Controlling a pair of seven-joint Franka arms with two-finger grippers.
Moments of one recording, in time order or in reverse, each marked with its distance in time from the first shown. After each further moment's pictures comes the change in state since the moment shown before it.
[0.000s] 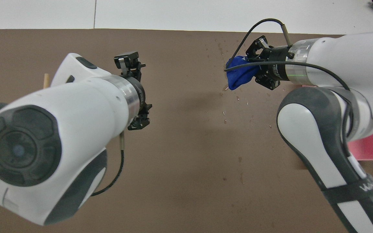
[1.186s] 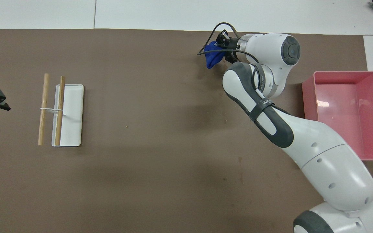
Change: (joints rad) left arm 0.570 -0.059 0.022 0.001 -0.093 -0.538 1.637; right arm -0.012 0.647 0.065 0.442 0.002 0.293 -0.212
